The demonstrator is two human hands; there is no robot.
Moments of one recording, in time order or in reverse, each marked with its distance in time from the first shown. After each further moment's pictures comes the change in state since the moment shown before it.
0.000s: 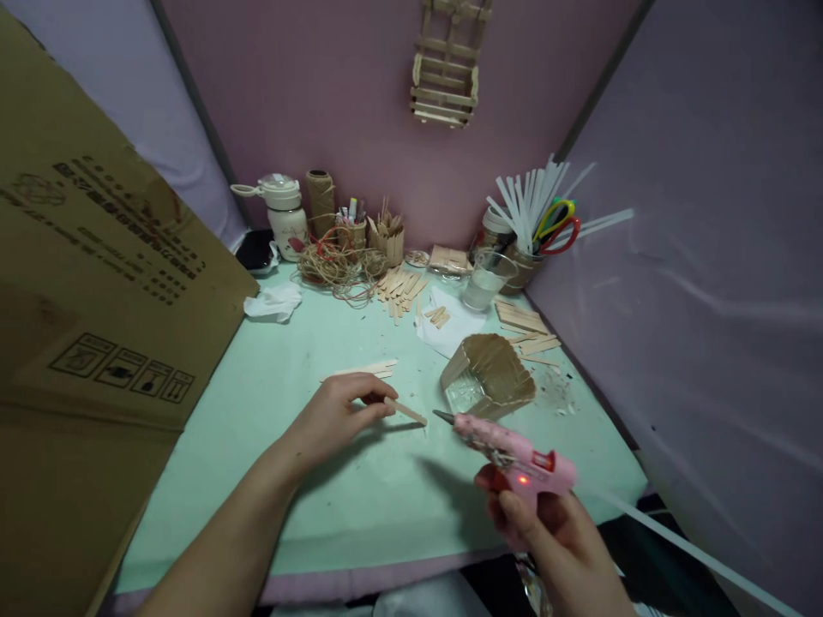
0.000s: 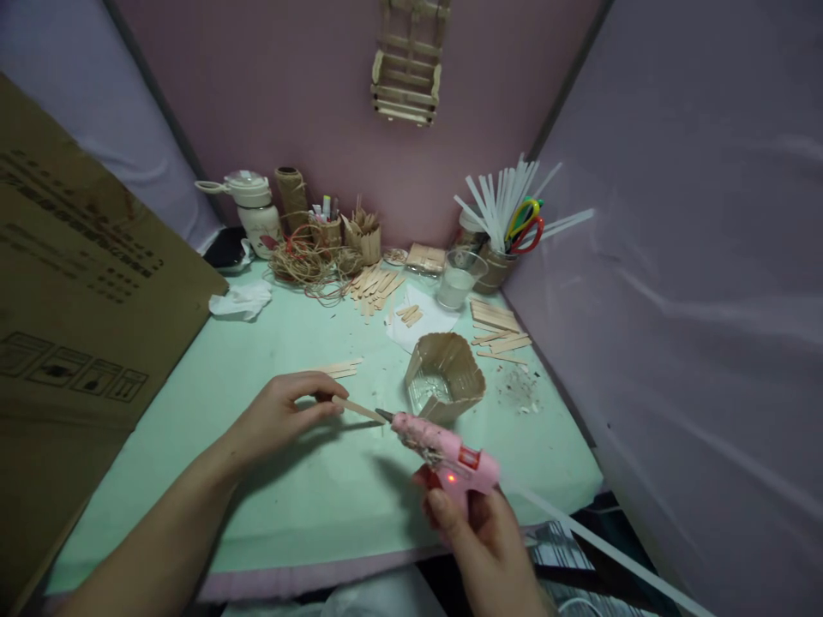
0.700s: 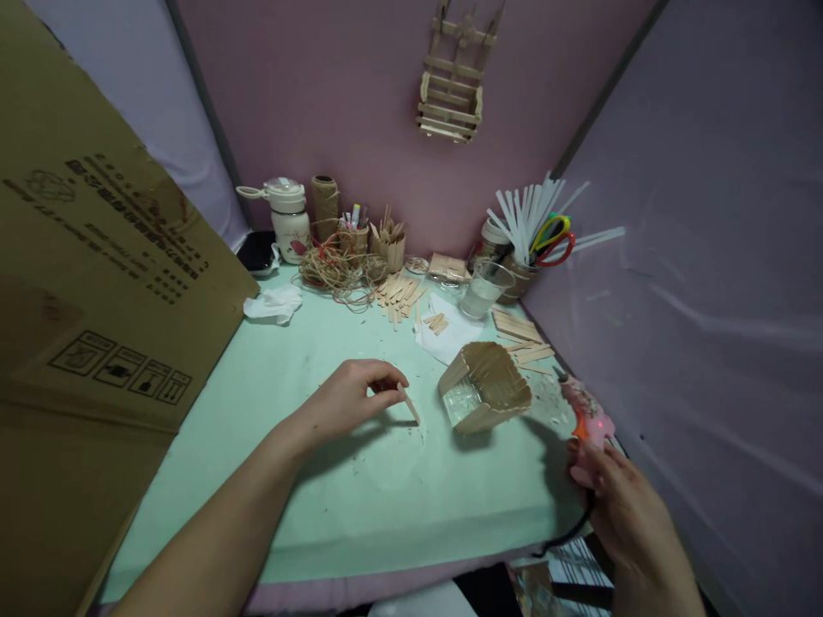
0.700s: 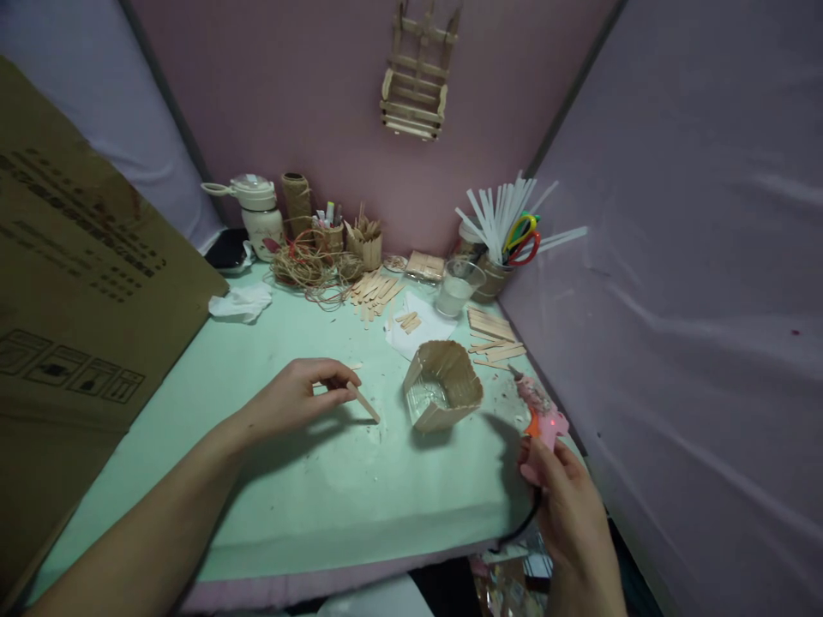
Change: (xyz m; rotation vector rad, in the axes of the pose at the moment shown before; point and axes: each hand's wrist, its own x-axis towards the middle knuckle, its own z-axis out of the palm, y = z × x) left_hand 0.025 0.007 -0.006 -0.006 -0.048 0.040; right_hand 0.073 -0.012 -0.076 0.169 0.422 0.157
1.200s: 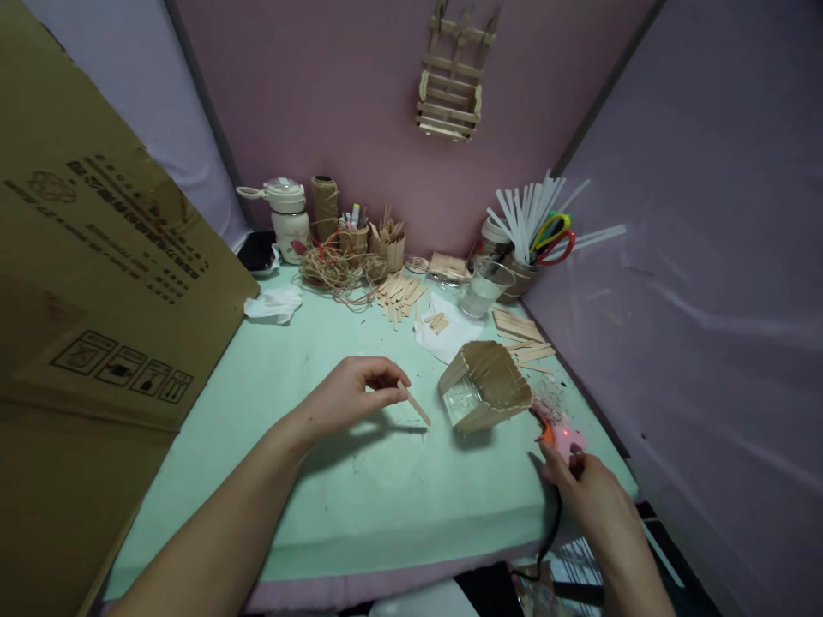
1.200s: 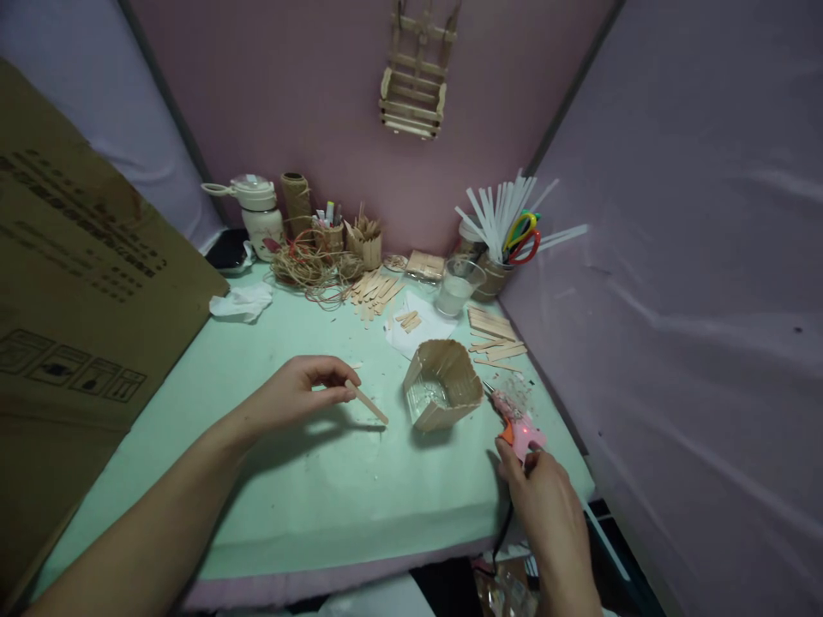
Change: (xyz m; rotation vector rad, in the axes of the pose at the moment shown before) left_hand 0.002 0.000 0.000 -0.220 -0.013 -0.072; right_hand 0.004 0.006 0.003 -1.308 0.017 -0.200
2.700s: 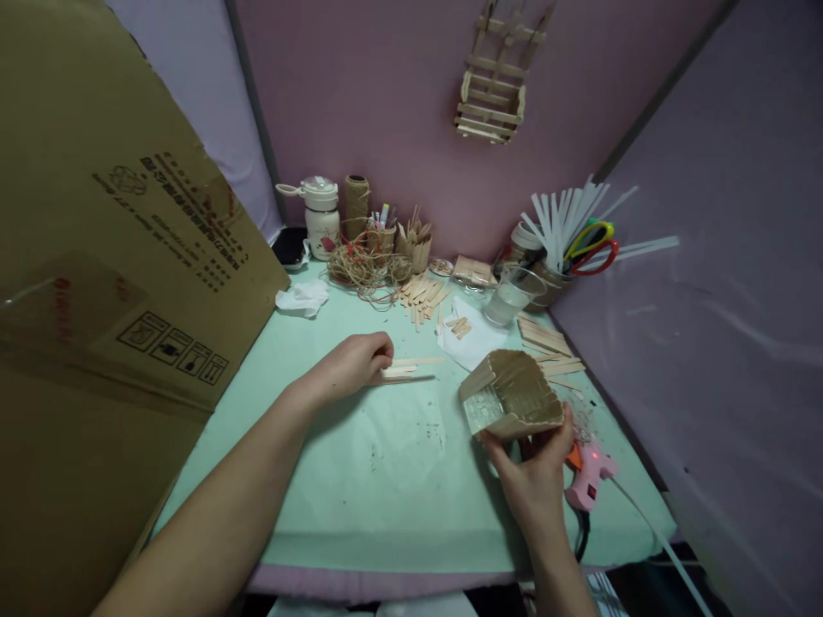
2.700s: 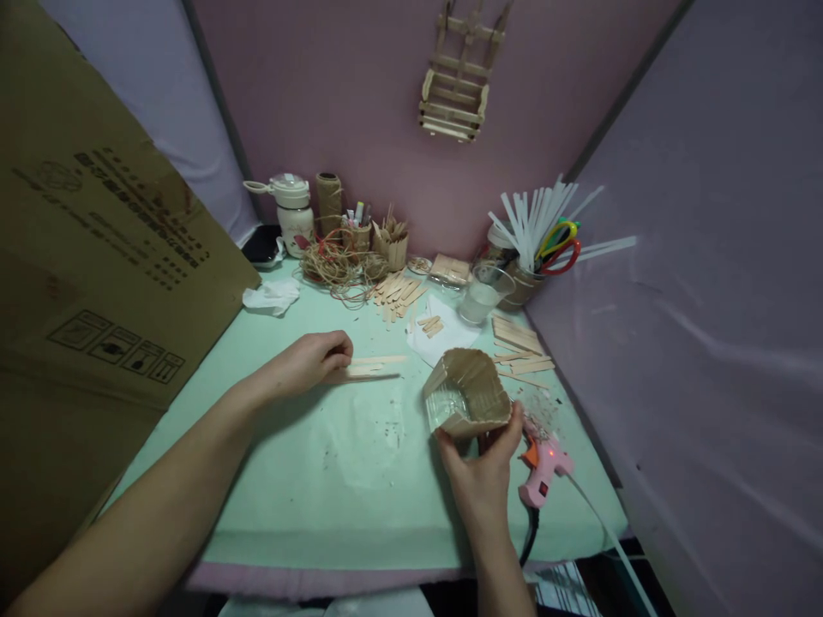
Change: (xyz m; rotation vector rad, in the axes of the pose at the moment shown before) left_hand 0.011 -0.016 -0.039 0.492 0.078 -0.150; right_hand -0.021 -0.080 0.075 0.999 0.215 -0.422
